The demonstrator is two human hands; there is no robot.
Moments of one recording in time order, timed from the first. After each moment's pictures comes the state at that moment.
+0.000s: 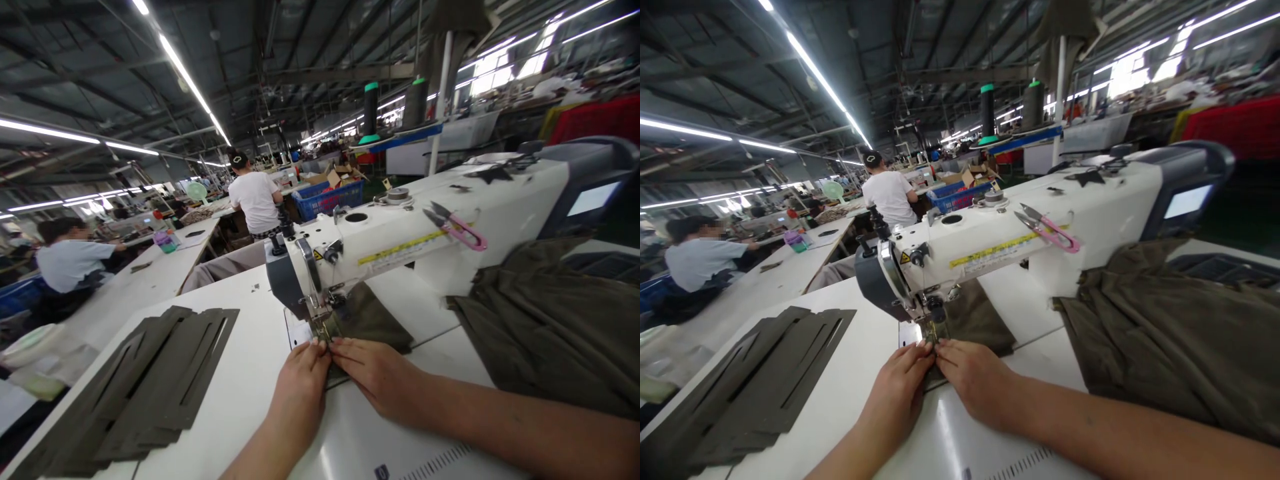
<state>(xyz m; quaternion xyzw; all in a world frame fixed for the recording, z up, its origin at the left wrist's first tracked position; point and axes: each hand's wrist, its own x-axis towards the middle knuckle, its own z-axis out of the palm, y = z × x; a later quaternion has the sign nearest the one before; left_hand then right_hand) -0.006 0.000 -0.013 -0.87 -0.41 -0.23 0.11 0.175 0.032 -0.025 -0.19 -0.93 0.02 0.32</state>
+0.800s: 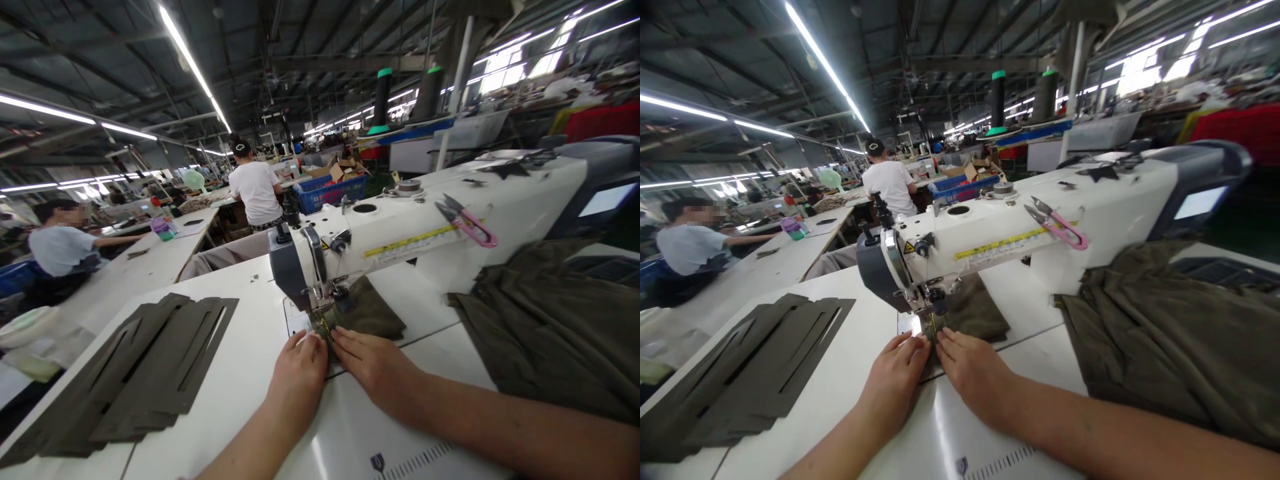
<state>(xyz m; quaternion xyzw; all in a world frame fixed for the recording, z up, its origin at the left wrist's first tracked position) -0.007 0.001 -0.015 -0.88 -0.41 -0.17 0.20 0.170 0.028 -0.038 -0.23 -0.91 -0.11 0.33</state>
